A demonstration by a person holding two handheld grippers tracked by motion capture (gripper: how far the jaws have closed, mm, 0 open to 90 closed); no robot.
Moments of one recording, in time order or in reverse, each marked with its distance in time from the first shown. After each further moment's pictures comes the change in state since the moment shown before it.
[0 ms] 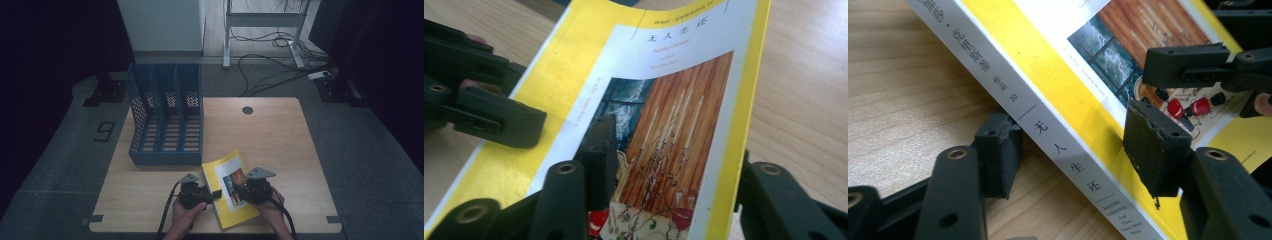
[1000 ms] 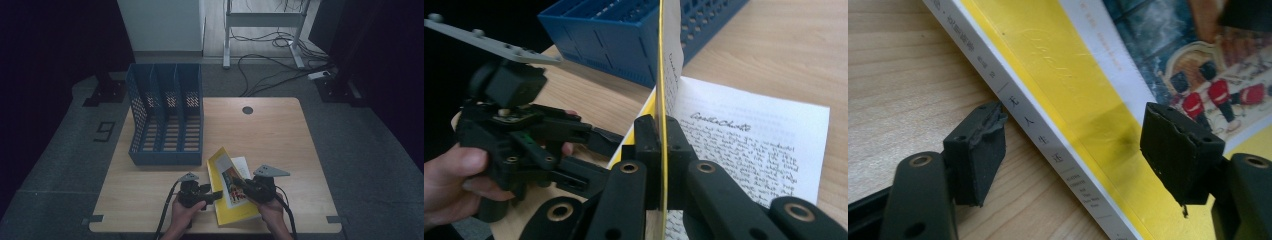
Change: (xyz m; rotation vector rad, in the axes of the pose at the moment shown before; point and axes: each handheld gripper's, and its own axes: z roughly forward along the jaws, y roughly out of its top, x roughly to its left) left arm 0.004 0.005 -0.001 0.032 -0.076 -0.018; right arm 0.004 0.013 -0.029 -0.198 0.197 0.152
